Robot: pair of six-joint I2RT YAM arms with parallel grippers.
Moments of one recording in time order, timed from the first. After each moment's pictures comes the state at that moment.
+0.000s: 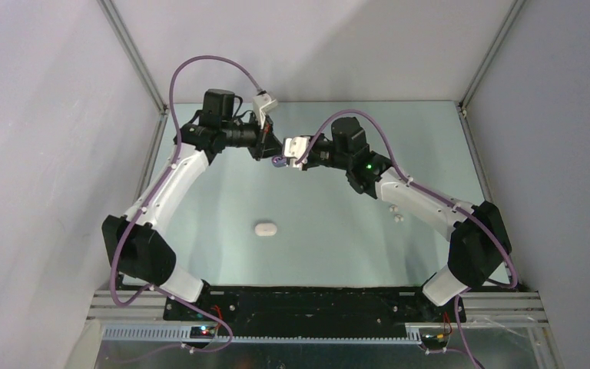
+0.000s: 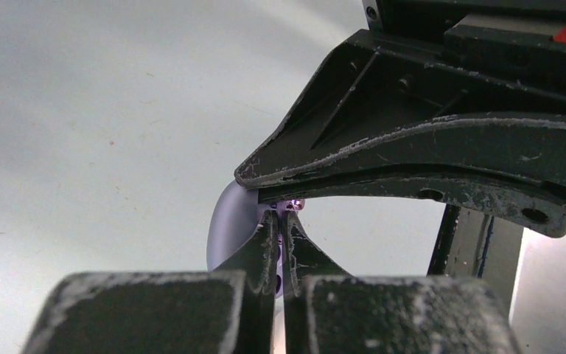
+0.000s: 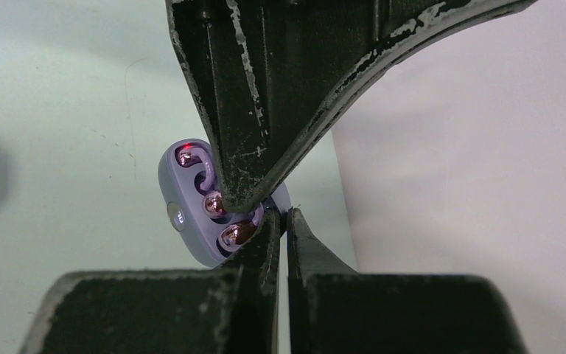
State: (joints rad) left arm -0.32 1.52 1.48 -0.62 0.82 0.25; right arm 0.72 1.57 1.27 0.08 -0.43 -0.89
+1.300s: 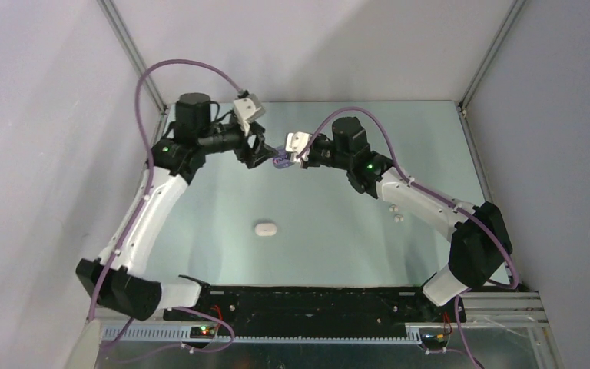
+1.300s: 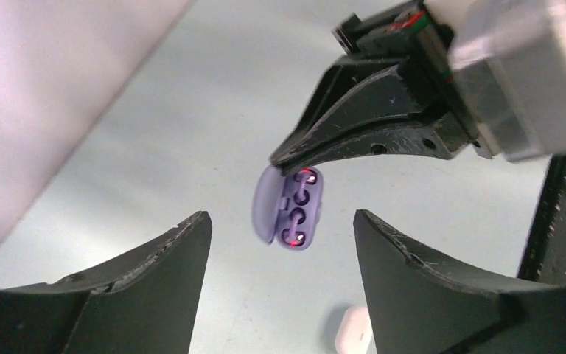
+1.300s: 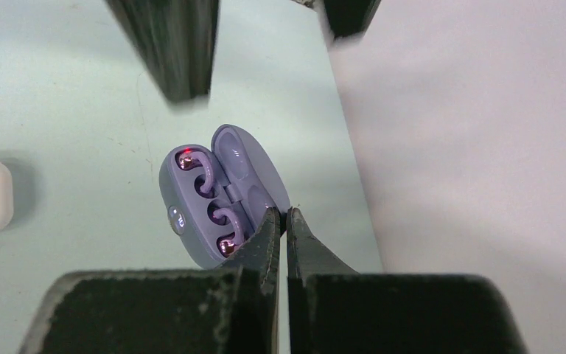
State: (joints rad) left arm -0.32 1.32 1.42 -0.58 0.70 0.40; right arm 0.71 1.57 1.27 0.08 -0.41 -0.80
